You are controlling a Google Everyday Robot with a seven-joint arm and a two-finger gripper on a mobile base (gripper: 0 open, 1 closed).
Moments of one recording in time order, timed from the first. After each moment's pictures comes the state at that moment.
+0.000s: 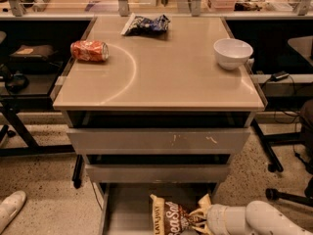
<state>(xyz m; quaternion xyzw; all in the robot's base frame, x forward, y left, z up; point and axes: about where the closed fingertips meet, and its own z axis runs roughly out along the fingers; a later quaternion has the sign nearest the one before) 0.386 -0.135 0.405 -0.68 0.60 0.15 0.38</state>
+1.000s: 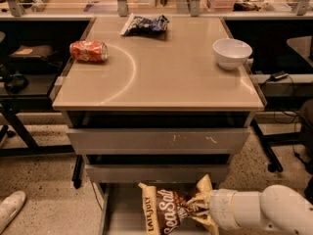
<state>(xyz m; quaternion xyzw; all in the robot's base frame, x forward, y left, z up) 0.370 -0.110 0.570 -0.74 0.53 0.10 0.40</state>
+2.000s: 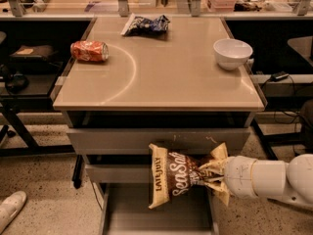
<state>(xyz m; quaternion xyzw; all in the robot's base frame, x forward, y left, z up) 0.422 -0.143 0.680 -0.71 0.54 0.04 0.44</state>
